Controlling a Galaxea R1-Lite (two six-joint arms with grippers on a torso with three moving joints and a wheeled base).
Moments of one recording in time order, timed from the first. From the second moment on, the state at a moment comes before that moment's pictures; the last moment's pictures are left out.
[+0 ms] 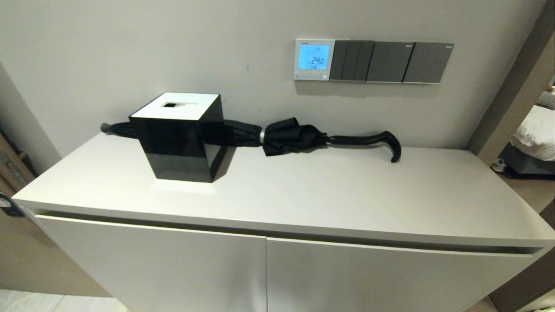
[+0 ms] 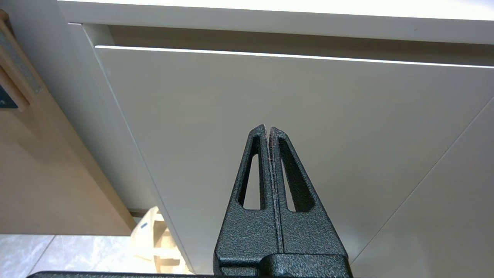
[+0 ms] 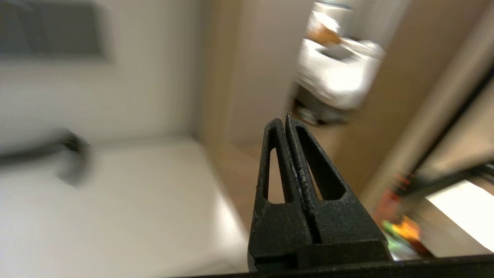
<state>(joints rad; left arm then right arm) 0.00 0.00 0.00 0.01 0.00 0.01 0.23 0.70 -0.94 -0.02 -0.73 -0.36</state>
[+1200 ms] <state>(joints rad) 0.00 0.00 0.00 0.01 0.00 0.01 -0.03 0.27 -0.12 -0.11 -0.09 0.05</state>
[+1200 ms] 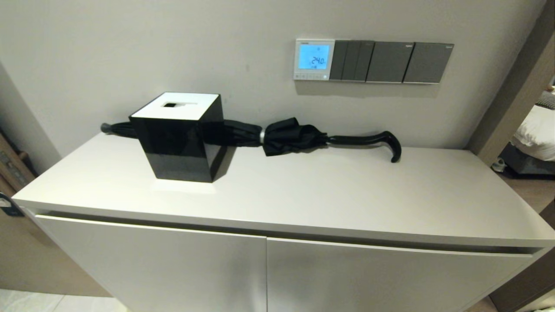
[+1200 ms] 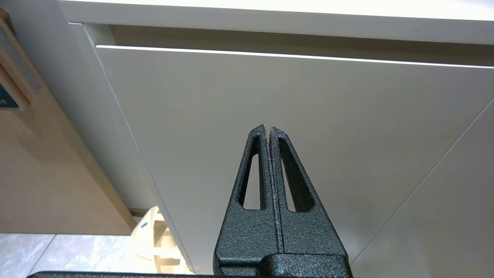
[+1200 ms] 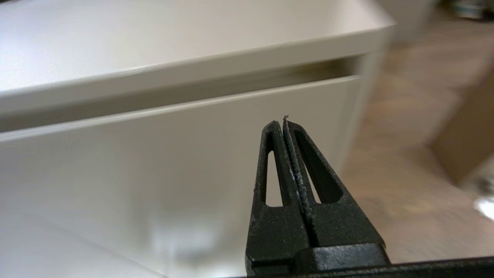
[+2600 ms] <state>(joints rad) 0.00 0.00 0.00 0.01 0.00 0.01 0.01 0.00 0.00 0.01 0.01 -0.02</state>
